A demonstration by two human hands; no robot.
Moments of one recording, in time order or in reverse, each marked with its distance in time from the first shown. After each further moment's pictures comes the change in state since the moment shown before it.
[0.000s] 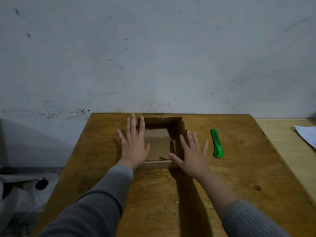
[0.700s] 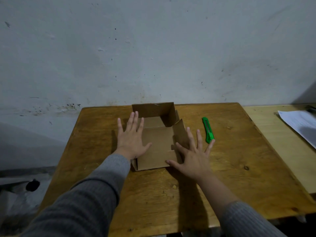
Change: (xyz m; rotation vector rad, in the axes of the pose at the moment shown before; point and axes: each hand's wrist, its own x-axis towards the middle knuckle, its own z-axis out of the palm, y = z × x) left_hand -0.004 -0.004 0.001 0.334 -0.123 0.190; right_hand -0.048 0.007 0.007 -0.192 0.001 0.038
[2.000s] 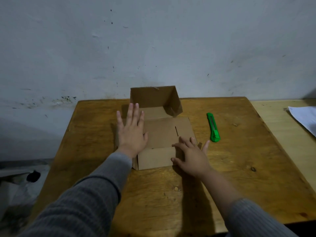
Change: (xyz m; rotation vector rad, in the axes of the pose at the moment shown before) left_hand 0.019 0.009 0.009 0.050 0.057 -0.091; right_hand 0.025 0.001 0.011 0.243 -0.175 -0.103
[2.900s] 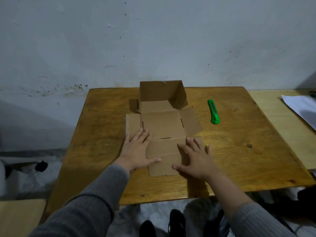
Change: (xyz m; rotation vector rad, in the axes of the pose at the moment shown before) left_hand -0.116 -0.025 0.025 -0.294 -0.367 0.284; right_hand -0.083 -0.022 0.030 -0.026 -0.125 0.074
